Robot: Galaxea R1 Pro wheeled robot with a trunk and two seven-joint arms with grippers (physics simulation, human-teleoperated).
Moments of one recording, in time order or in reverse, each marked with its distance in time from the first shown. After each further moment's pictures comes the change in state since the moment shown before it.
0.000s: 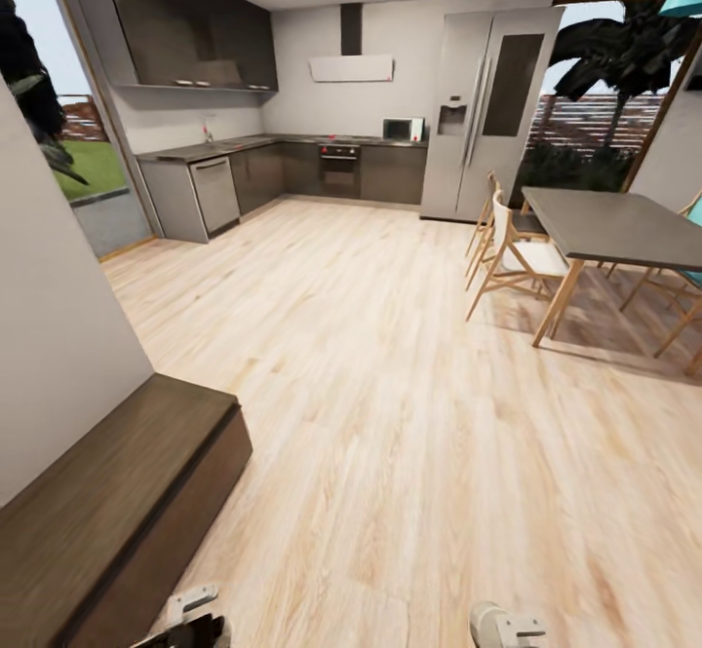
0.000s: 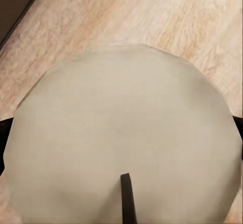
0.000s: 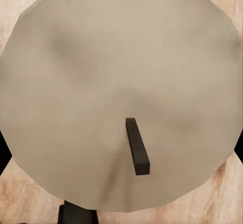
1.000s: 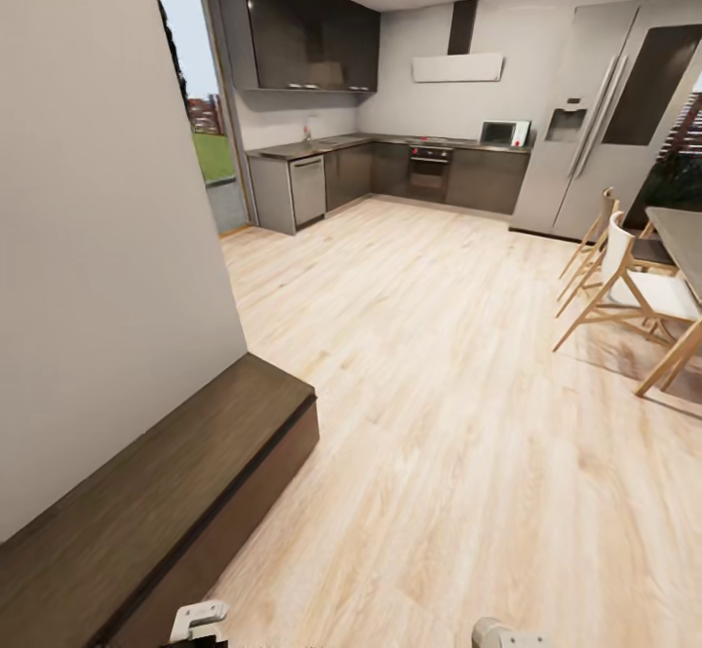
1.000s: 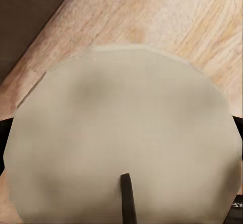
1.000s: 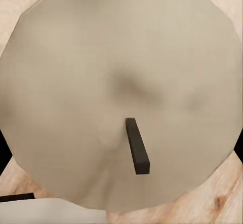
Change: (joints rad) left arm 0.017 -0.010 -0.192 0.022 0.004 0.024 -0.055; right arm 0.031 -0.003 -0.001 0.006 0.000 -0.014 0.013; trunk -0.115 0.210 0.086
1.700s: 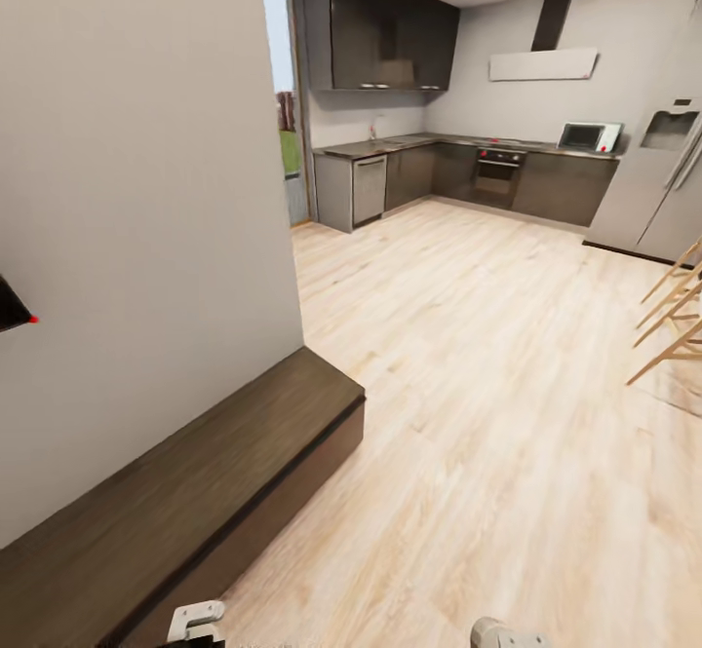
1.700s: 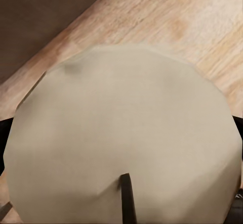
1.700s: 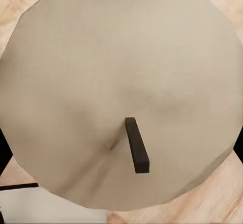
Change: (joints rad) left arm 0.000 0.006 0.001 0.002 0.005 -0.002 0.001; right arm 0.000 0.004 0.000 0.001 0.001 0.000 -0.001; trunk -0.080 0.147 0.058
